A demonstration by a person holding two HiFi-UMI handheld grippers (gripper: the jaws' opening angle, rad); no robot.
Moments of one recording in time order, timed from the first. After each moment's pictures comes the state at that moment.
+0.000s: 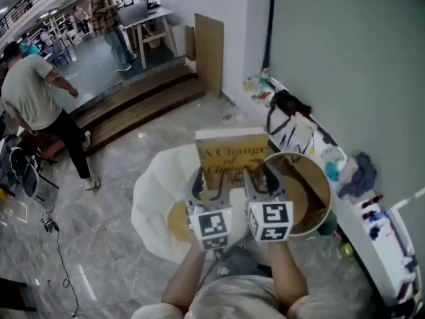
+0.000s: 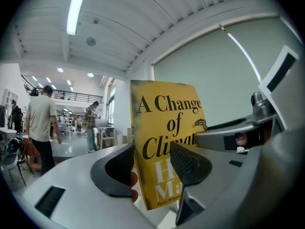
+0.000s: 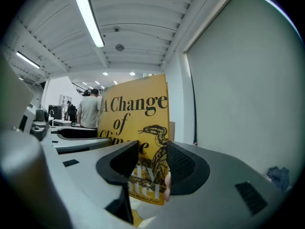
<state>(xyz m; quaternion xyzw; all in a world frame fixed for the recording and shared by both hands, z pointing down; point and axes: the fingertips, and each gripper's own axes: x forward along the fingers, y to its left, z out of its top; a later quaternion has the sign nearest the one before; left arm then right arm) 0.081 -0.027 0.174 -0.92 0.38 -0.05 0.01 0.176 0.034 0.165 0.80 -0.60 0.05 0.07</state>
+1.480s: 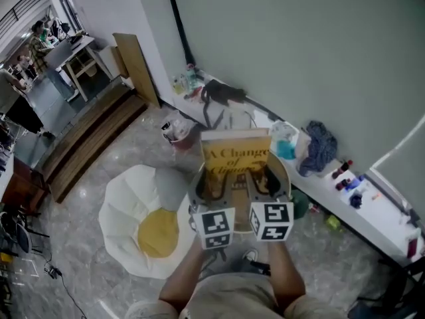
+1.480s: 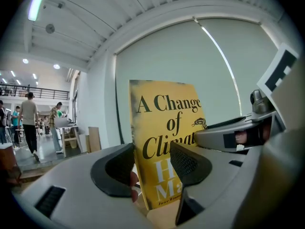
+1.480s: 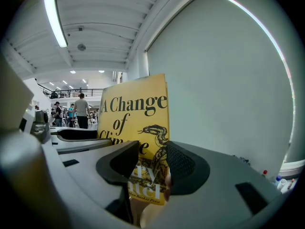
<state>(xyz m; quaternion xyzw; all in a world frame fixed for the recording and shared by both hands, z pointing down) 0.406 0.154 0.208 -0.97 0.22 -0.11 0.05 0.477 0.242 0.207 0.88 -0.46 0.10 0.02</state>
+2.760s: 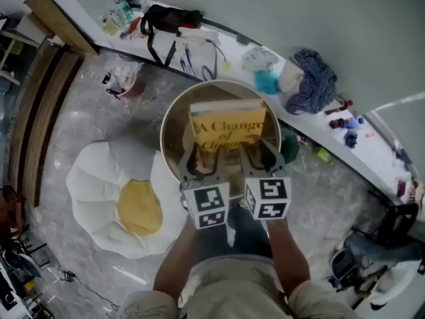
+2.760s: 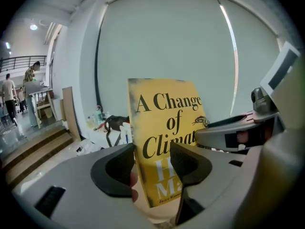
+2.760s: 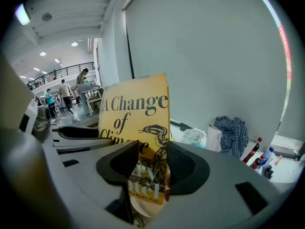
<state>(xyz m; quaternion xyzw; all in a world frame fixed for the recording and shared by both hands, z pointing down) 0.541 0.111 0.432 -0.96 0.10 -0.28 -0.04 0.593 0.210 0.422 0.88 -0.36 0.29 0.08</state>
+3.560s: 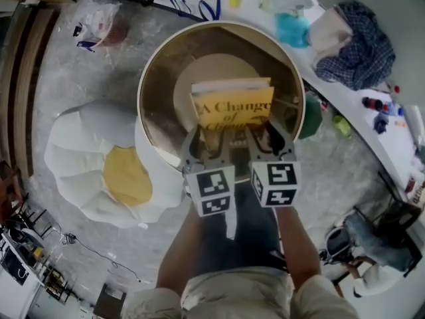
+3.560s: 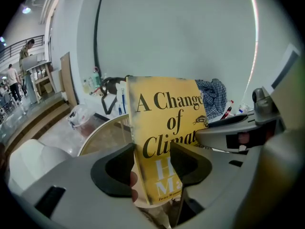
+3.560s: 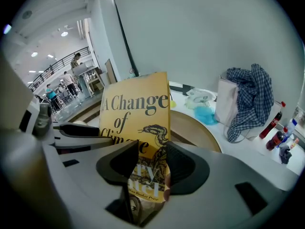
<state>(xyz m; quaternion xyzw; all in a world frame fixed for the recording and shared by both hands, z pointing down) 0.569 0.128 0.658 -0.90 0.11 -0.41 -0.10 0.629 0.223 0.647 0.82 -0.37 0.42 0.11</state>
